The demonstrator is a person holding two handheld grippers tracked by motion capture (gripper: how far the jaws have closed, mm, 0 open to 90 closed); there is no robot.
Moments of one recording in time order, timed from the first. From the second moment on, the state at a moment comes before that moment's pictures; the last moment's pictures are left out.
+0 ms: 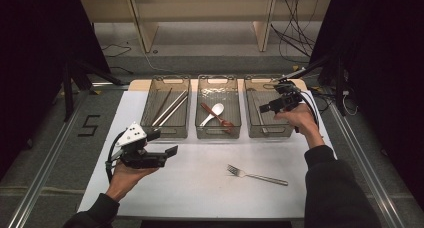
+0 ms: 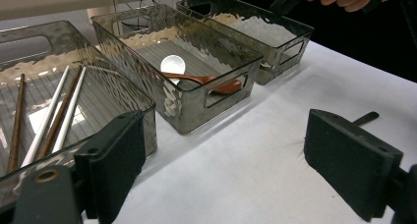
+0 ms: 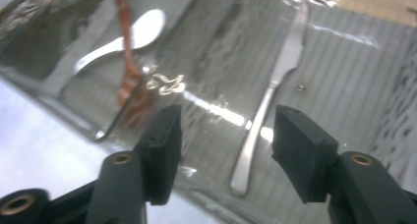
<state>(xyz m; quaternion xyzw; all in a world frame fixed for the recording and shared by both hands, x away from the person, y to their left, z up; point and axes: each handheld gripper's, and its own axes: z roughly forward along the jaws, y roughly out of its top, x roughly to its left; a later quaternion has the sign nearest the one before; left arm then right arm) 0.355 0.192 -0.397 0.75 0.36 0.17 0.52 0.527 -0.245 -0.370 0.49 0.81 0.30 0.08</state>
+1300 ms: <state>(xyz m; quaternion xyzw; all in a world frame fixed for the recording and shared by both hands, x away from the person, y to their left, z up) 0.354 0.192 -0.396 0.75 0.36 0.17 0.53 0.396 -0.207 -0.410 0.30 0.93 0.20 0.04</state>
